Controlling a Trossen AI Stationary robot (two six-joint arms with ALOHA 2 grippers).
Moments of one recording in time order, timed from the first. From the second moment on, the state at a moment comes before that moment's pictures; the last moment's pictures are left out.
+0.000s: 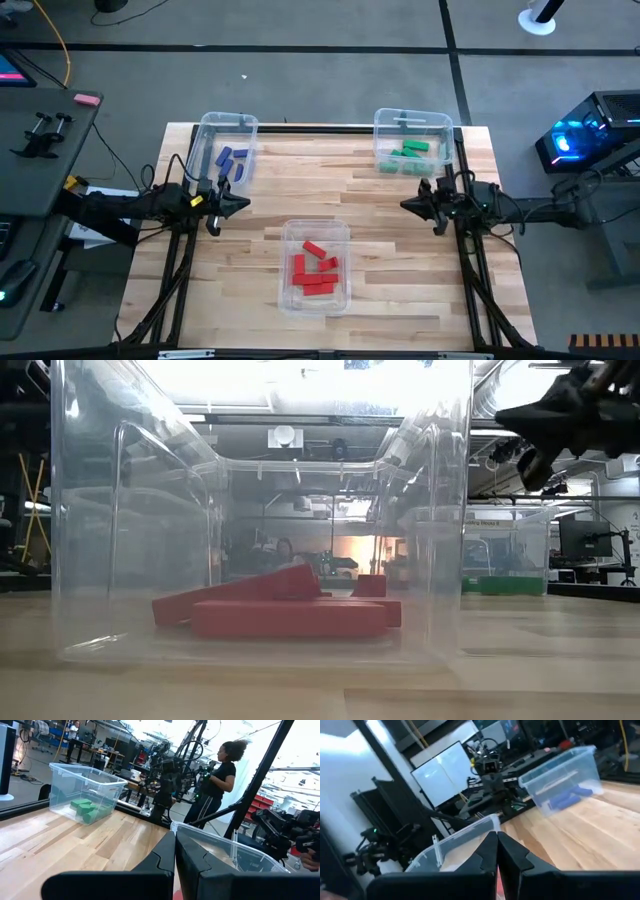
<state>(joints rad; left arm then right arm) -0.05 0.01 0.01 0.10 -0.14 -0.33 -0.02 0.24 0.06 0.28 -0.05 0.52</state>
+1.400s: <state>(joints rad) -0.05 0.00 0.01 0.09 -0.13 -0.33 0.06 0.01 0.01 0.02 0.04 0.22</state>
